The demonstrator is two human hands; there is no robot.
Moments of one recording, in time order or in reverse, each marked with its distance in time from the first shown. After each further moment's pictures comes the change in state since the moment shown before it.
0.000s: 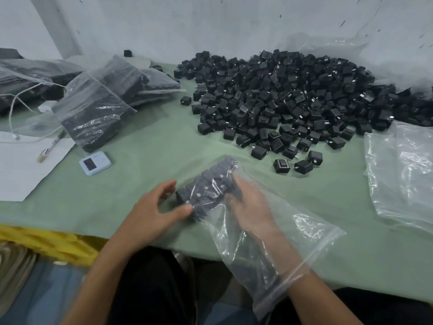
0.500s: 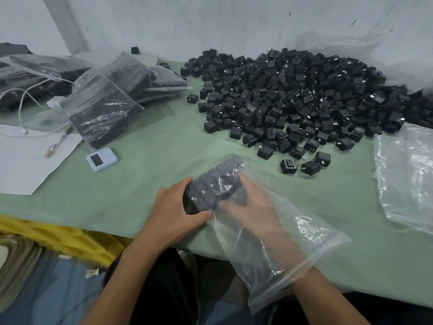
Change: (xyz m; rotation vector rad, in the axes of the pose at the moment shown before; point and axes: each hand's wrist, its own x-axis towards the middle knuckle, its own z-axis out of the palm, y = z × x) left_hand 0.007 0.011 0.031 0.173 0.091 0.080; right_hand 0.004 0.016 0.009 -0.087 0.038 0.091
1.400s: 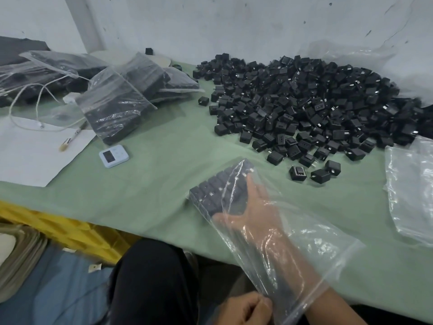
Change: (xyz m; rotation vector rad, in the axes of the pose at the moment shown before) left_hand -0.147 0.074 0.068 -0.553 -0.402 -0.242; right_hand -0.005 -0.017 0.000 -0.339 -0.114 -0.078
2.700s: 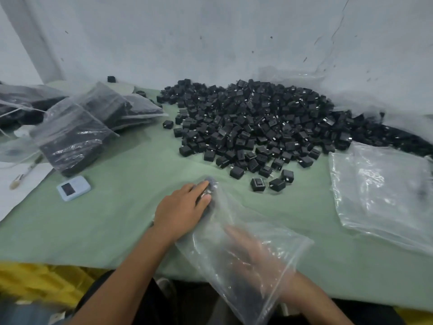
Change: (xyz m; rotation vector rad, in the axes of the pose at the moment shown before) left_hand 0.175 0.063 -0.102 0.974 0.294 0.328; right_hand -0.122 0.052 -0.054 0.380 -0.327 -0.202
